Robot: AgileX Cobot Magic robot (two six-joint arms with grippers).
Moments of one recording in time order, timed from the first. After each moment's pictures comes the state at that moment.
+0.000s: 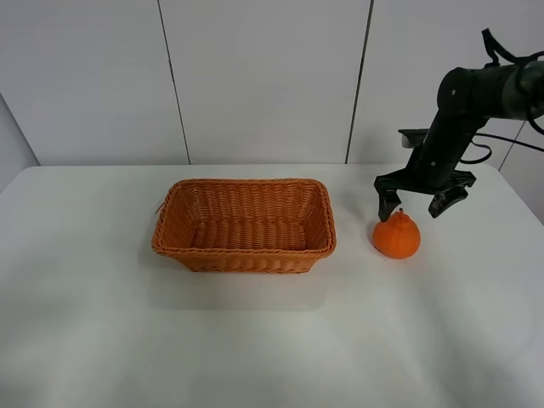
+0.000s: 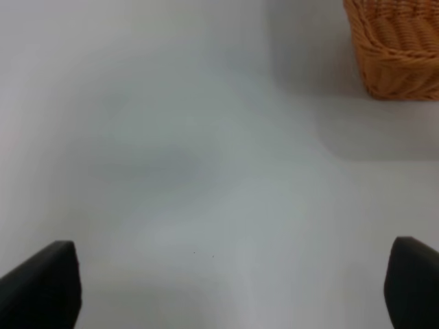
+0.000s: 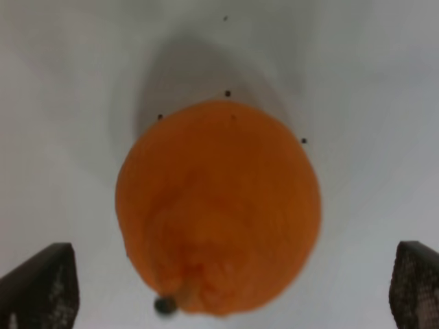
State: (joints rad) left arm -0.03 -0.01 -0.49 0.03 1.06 0.01; right arm 0.09 2.10 -1.60 0.07 1.05 -0.03
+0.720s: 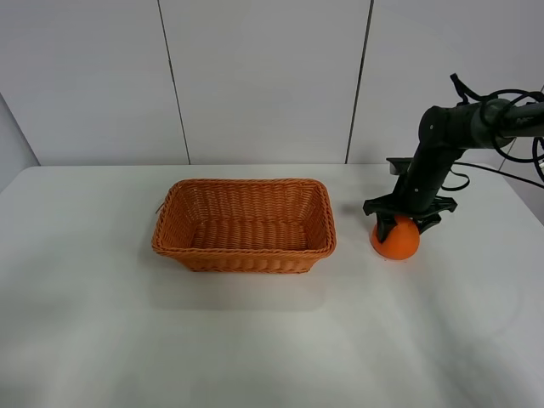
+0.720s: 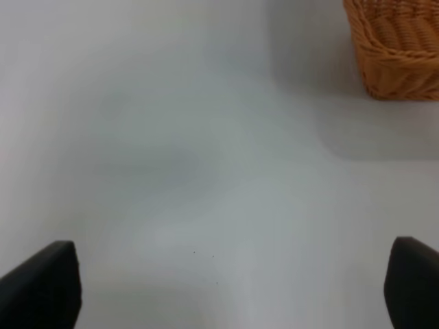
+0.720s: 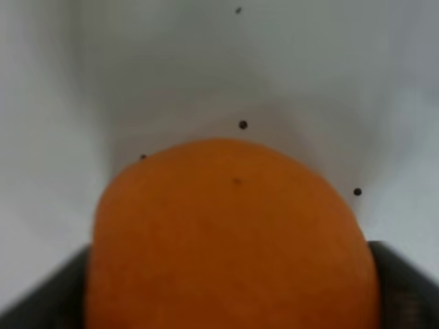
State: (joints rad) left arm -0.03 -0.01 -0.49 0.03 1.06 0.01; right arm 0.09 2.24 -1.60 0.10 0.98 -0.03
